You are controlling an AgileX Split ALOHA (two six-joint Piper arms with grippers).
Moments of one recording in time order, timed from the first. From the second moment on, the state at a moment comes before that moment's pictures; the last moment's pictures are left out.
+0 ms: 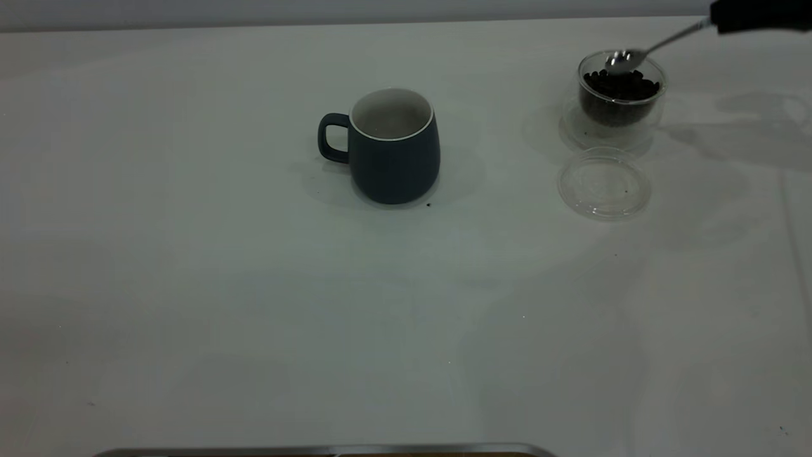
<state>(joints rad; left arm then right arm) -0.08 -0.02 -0.48 0.02 1.14 0.01 -0.32 2.44 -1.62 1.15 1.06 -1.11</state>
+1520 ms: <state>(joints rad) -0.08 -0.02 -0.48 0.02 1.14 0.01 -0.30 2.54 -1.62 1.19 1.09 -1.01</state>
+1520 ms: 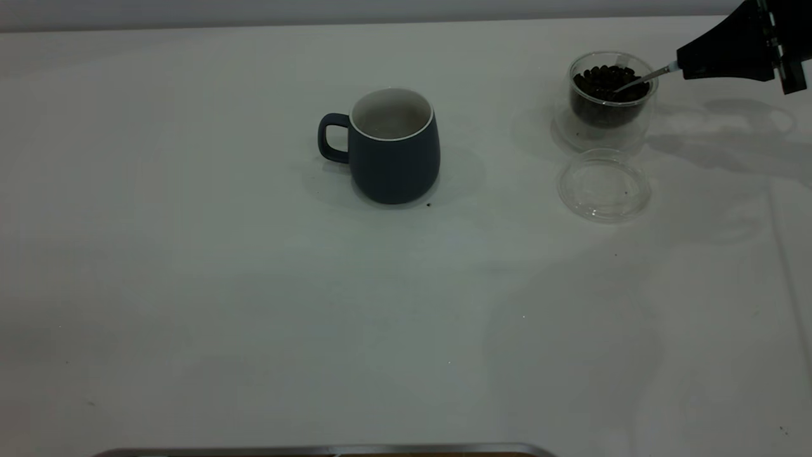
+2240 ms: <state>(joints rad) -0.08 -0.02 -0.48 0.02 1.14 0.01 -0.36 2.54 -1.62 1.24 1.16 -1.00</state>
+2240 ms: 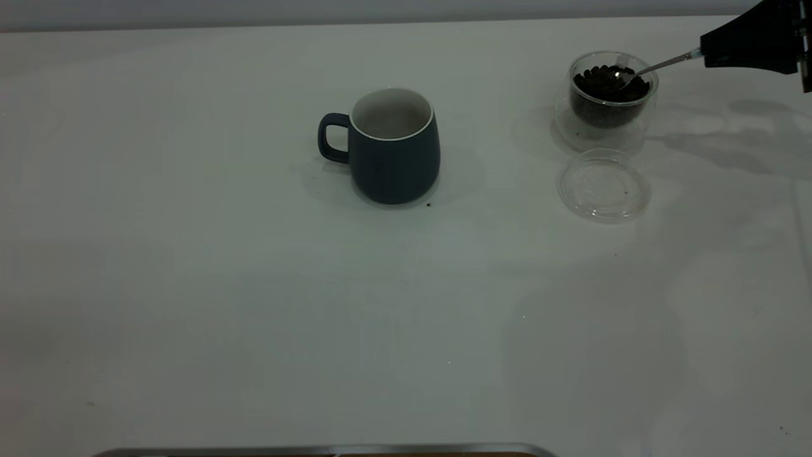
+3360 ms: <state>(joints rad) -0.08 -0.02 -0.48 0.02 1.14 0.01 -0.37 2.52 -1.62 1.28 1.16 -0.94</state>
